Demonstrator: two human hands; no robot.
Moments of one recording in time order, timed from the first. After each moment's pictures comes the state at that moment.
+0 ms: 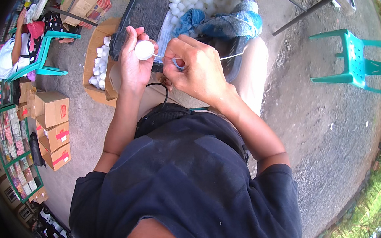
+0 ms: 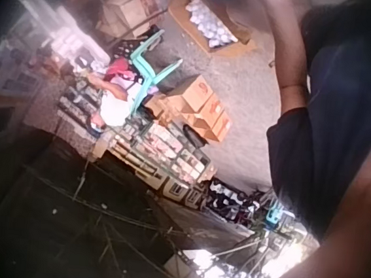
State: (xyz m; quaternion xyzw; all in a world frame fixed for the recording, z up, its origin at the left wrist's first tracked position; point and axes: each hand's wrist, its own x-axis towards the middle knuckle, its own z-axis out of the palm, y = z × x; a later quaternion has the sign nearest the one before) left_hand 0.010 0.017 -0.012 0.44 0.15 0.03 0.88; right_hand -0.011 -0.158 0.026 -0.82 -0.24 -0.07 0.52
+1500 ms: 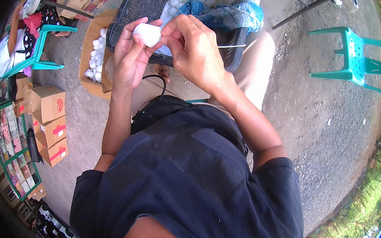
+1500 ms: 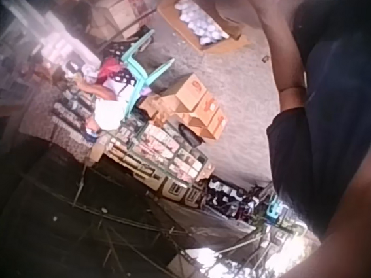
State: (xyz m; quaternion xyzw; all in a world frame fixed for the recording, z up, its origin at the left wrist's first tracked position) left_hand -0.012 0.027 -0.011 0.51 -0.07 -0.03 0.86; right_hand -0.004 -0.147 0.020 -0.79 -0.20 -0.11 0.56
